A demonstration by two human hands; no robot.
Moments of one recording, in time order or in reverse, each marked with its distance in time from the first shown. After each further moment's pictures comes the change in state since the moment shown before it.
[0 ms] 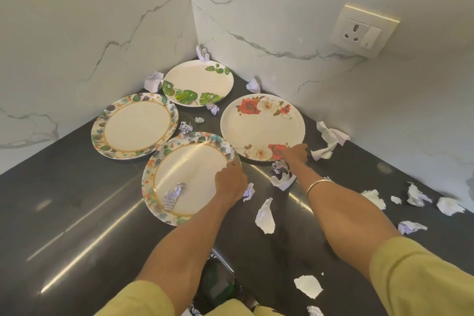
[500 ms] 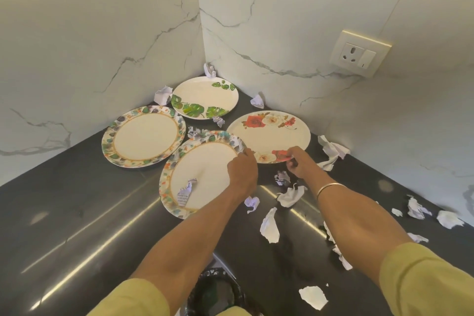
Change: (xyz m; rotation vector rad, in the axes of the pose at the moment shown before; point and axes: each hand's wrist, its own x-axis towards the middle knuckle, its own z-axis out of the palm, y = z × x) left_hand 0.007 0.024 -0.070 0.049 0.148 0.014; right_hand -0.009 -0.021 -0.021 0.558 -0.288 0.195
